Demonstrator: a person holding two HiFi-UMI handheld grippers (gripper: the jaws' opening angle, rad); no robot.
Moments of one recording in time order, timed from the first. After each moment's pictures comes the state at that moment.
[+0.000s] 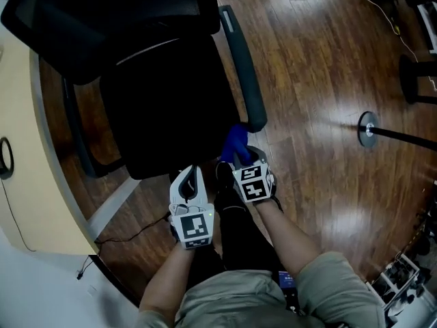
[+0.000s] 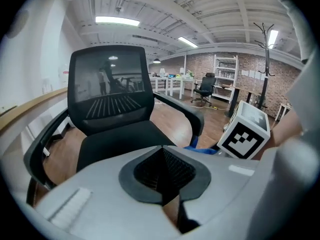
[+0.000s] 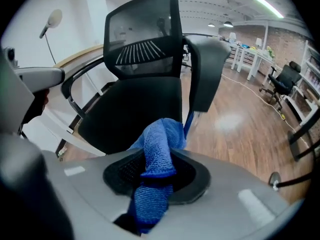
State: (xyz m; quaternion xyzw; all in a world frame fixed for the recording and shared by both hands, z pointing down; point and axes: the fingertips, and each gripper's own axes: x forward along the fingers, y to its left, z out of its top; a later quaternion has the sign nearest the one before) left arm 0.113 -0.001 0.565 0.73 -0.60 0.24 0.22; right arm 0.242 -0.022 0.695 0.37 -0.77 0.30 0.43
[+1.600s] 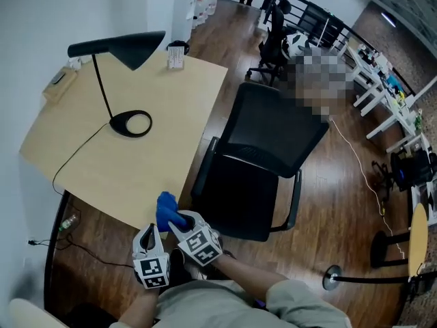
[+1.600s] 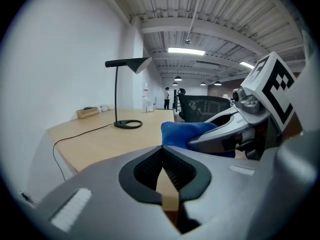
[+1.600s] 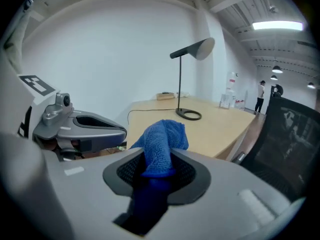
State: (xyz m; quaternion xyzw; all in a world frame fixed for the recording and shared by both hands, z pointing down) left arm -0.274 0.298 0.304 0.48 -0.85 0.10 0.20; right arm -0.244 0.241 0.312 -0.04 -0.95 0.02 0.30
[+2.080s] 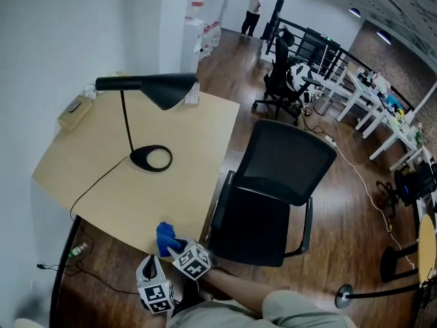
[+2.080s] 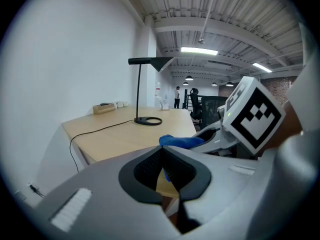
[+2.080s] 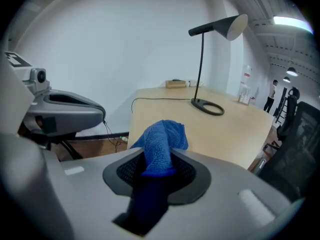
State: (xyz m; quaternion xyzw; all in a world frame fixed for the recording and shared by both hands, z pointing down) left arm -0.346 0.367 0.314 0.43 -0.87 0.09 0.22; right arm -0.338 0.294 0.369 -0.07 -0.93 -0.01 0.37
